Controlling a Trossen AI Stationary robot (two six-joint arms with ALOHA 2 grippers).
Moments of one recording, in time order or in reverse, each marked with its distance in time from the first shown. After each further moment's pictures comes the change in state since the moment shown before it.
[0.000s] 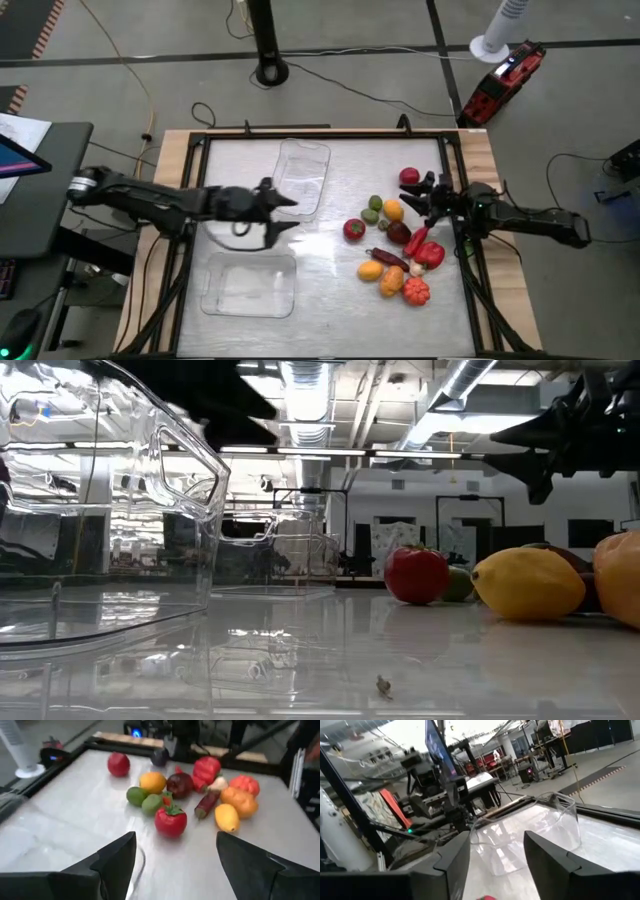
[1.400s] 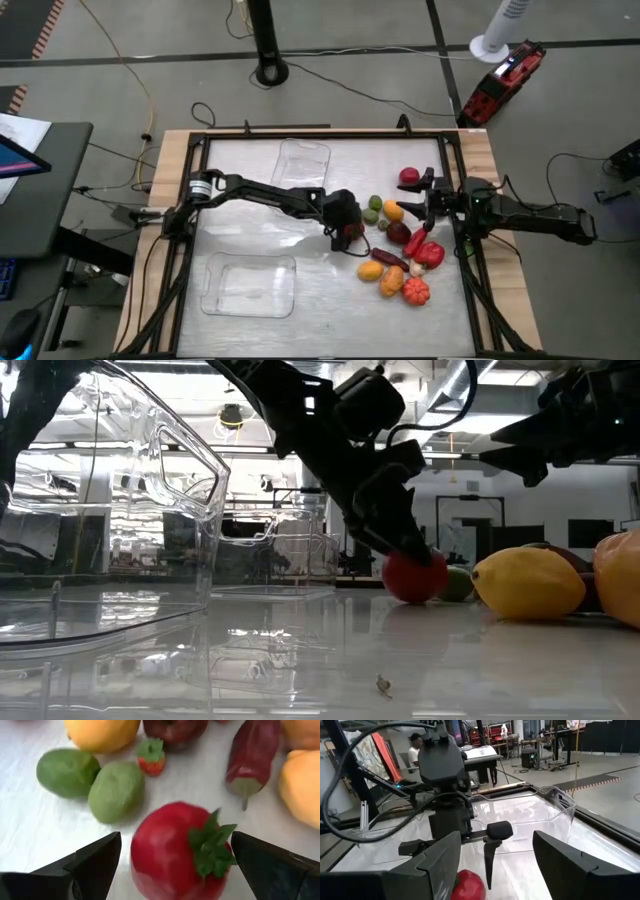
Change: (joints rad) left arm 0.095 0.939 0.789 -0.273 0.204 0.210; right arm -0.002 0.100 0.129 -0.156 -0.069 -0.257
